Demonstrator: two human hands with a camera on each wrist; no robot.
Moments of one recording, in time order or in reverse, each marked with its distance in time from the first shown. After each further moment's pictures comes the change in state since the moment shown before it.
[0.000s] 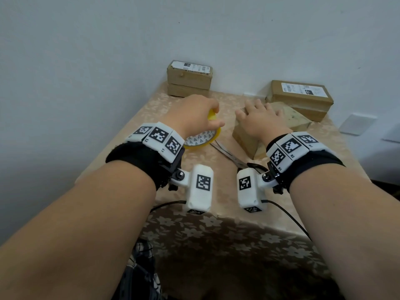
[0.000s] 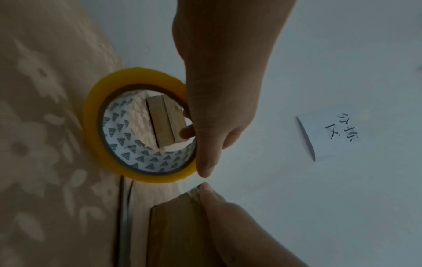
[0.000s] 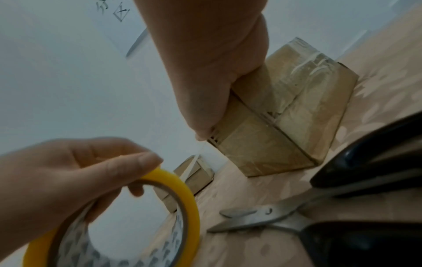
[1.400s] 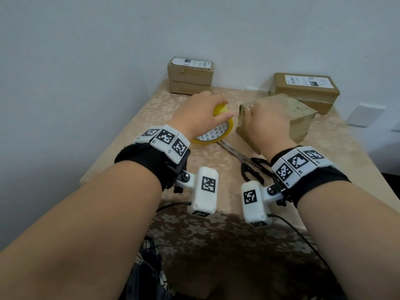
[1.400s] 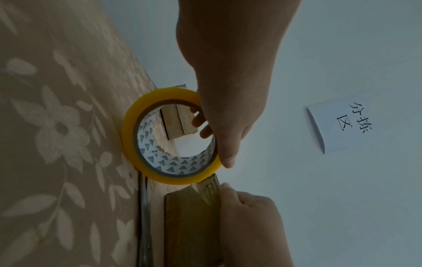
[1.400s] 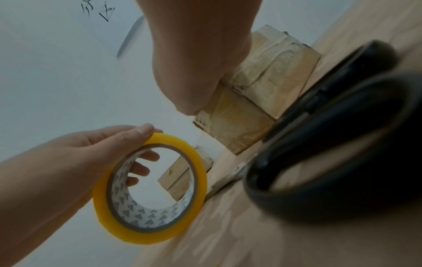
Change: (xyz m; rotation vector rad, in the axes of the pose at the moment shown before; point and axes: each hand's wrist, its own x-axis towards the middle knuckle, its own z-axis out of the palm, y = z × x) left_hand 0.003 0.004 0.016 -0.112 0.051 -0.009; right_hand -0.020 0.002 0.019 0.031 0.484 -0.110
